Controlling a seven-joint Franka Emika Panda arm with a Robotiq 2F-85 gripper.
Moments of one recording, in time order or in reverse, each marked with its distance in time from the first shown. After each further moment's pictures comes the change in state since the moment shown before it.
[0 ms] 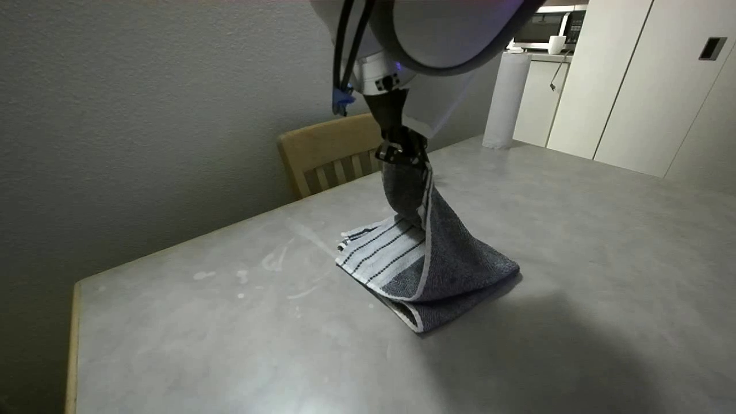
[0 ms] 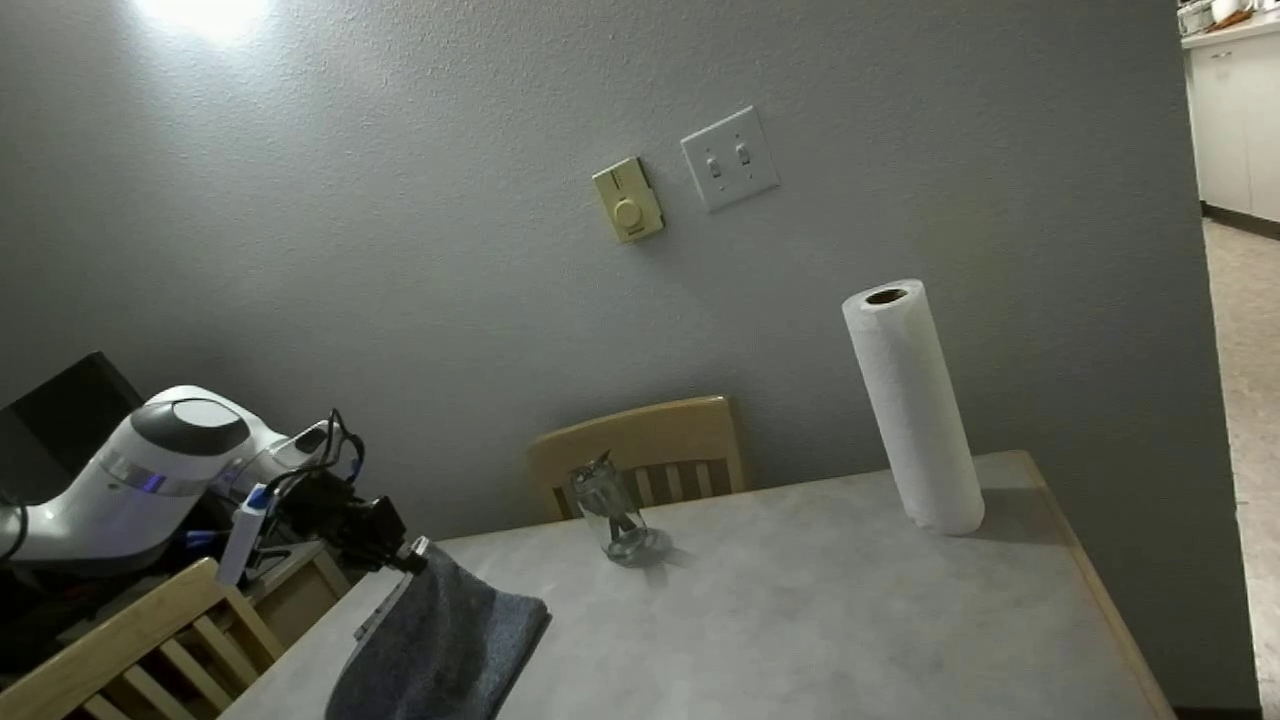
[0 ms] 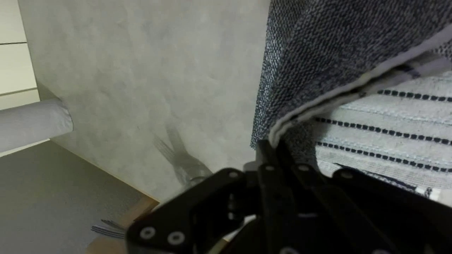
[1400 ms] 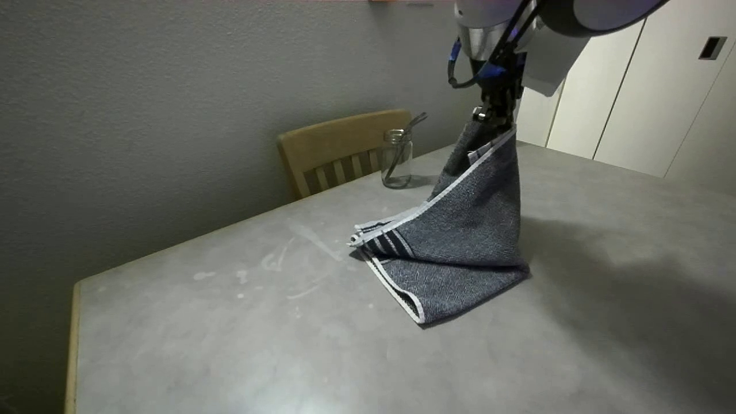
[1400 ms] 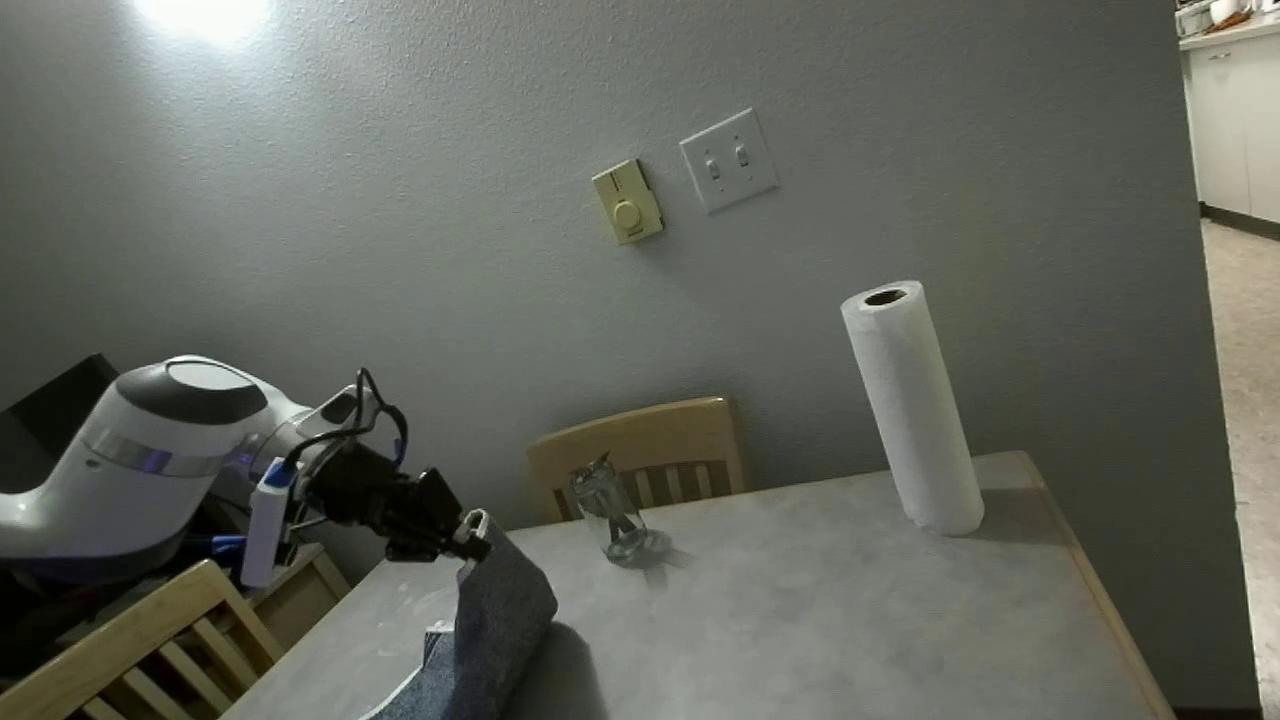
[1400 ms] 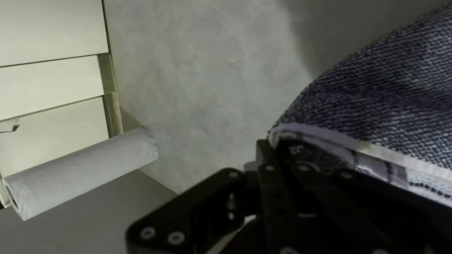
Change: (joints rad) arm -0.193 -0.275 -0.004 -0.375 -0.217 0.134 0.017
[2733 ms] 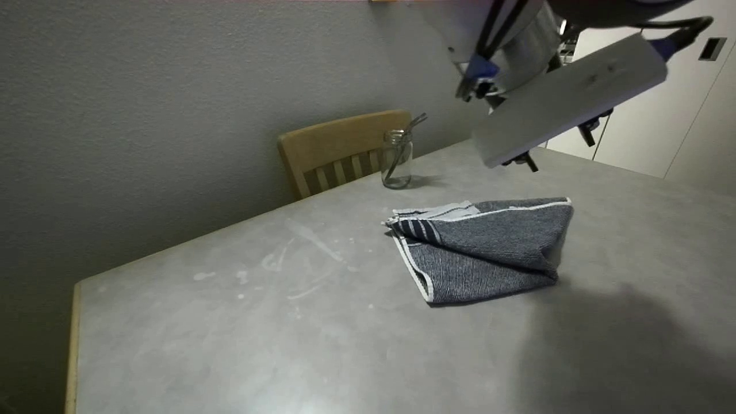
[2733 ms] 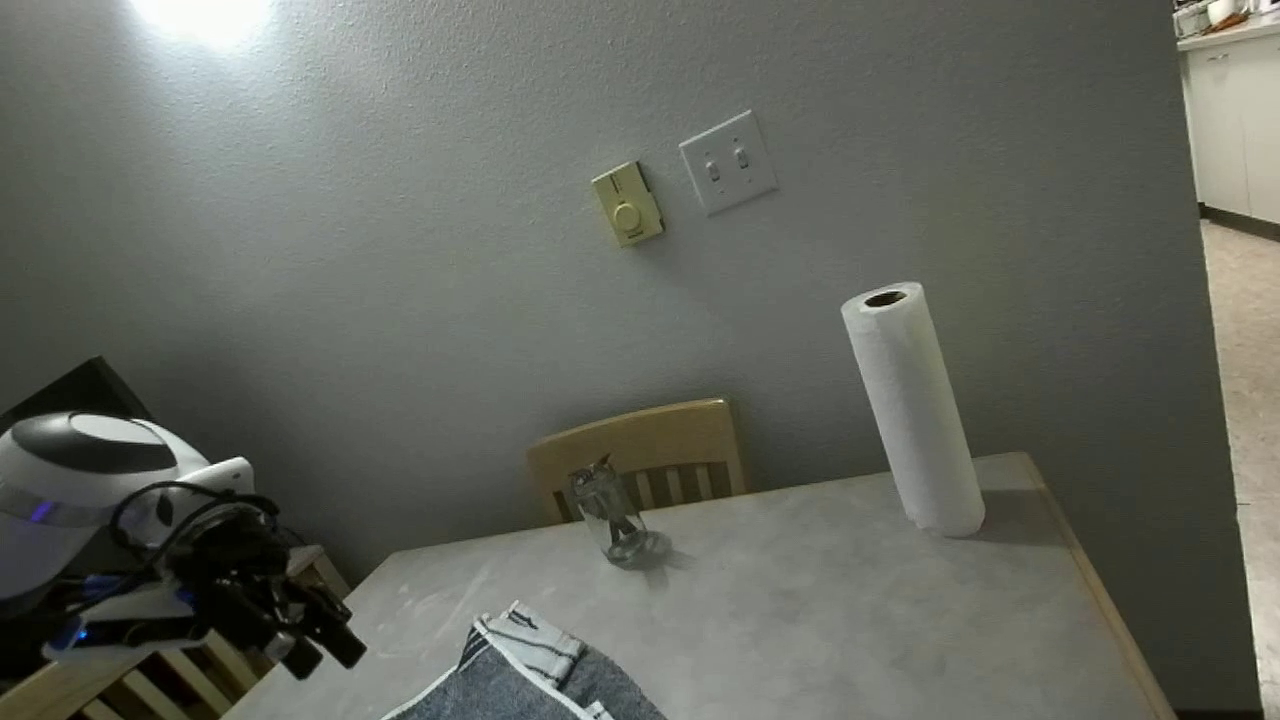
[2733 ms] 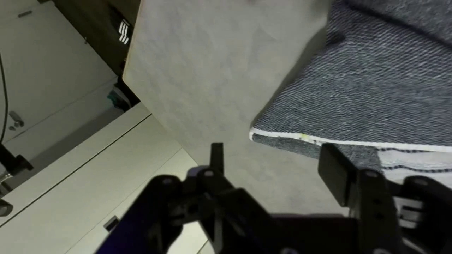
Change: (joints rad) arm 0.070 -0.014 0.173 -0.017 0.113 -0.448 0.922
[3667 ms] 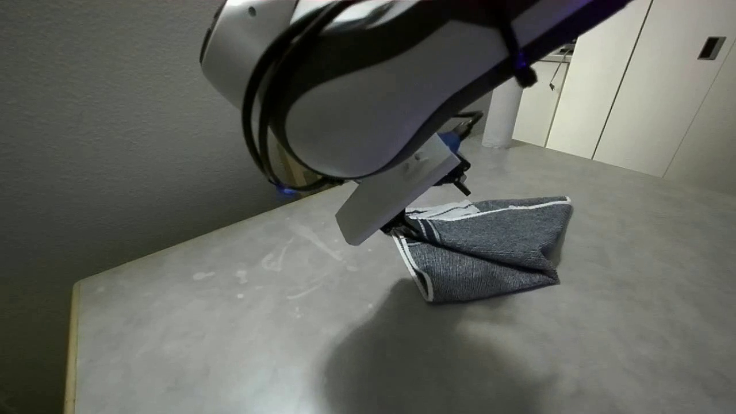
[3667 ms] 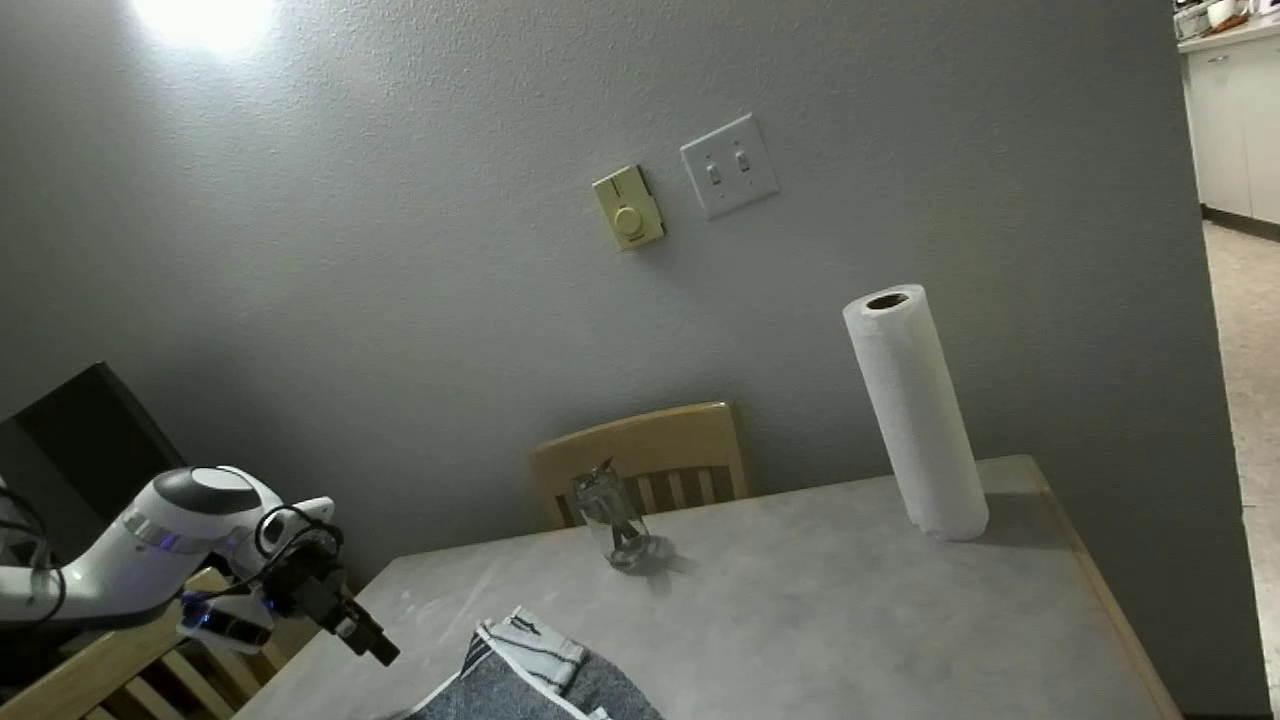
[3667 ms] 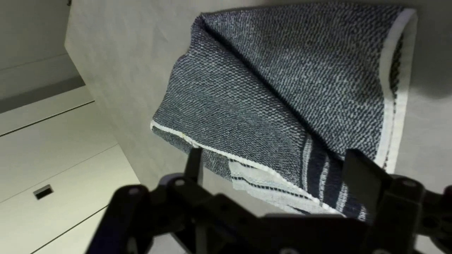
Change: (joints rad) arm 0.135 0.558 -0.023 0.699 0.054 -0.172 -0.267
